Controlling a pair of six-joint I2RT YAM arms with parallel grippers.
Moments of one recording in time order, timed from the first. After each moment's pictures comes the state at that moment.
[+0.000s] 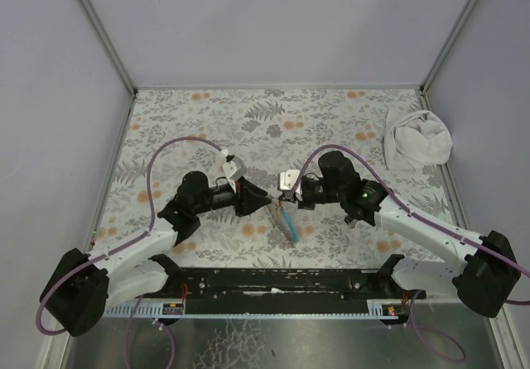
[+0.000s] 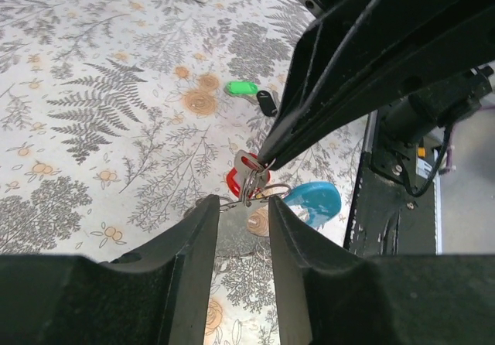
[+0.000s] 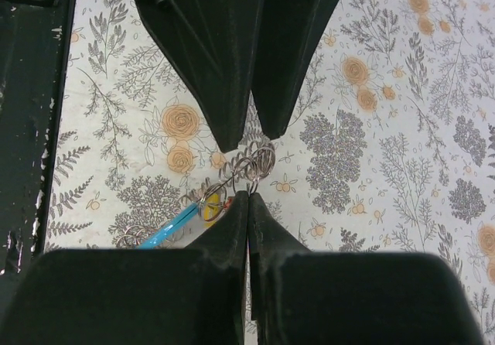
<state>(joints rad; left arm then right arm) -0.64 1.00 0.41 0.48 0.58 -0.25 0.78 1.15 0.80 -0.18 -0.55 -0.61</state>
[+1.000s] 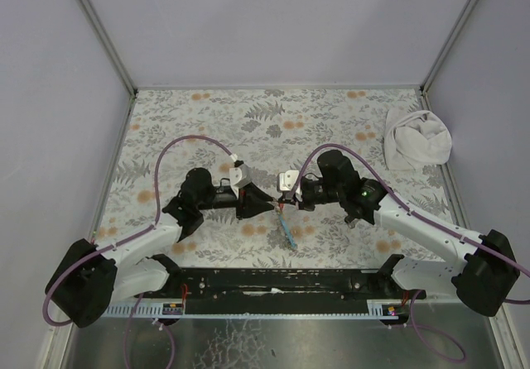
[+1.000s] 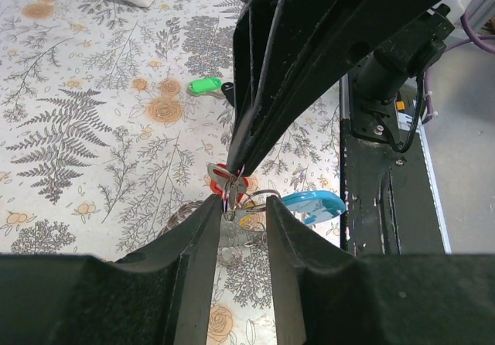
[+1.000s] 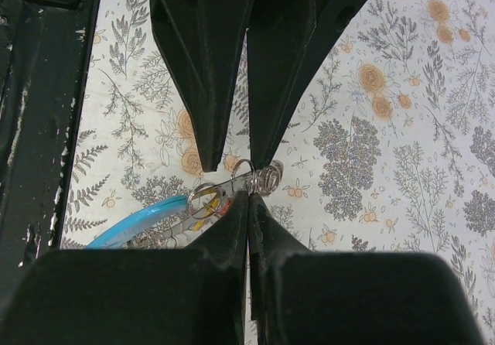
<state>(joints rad) -0.61 1.09 0.43 0.54 0.81 -0.10 0.78 1.16 0.82 -0.22 -0.60 -0.63</state>
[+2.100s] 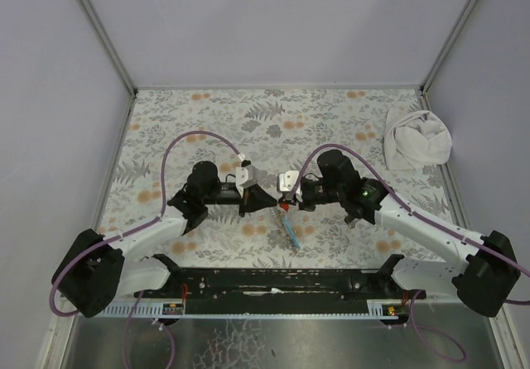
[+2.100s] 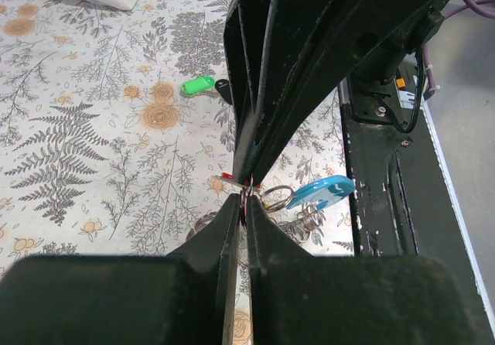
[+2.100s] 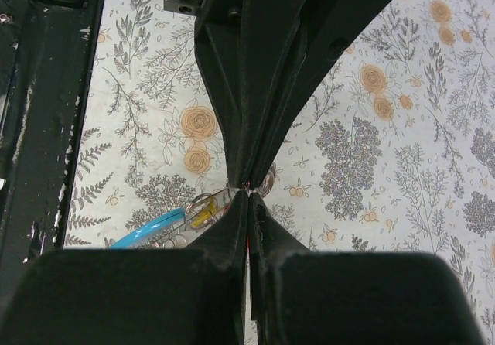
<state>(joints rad) -0.61 1.18 0.49 0.51 0.89 0.02 0.79 1.16 0.83 -0.25 -0.60 -0.63</state>
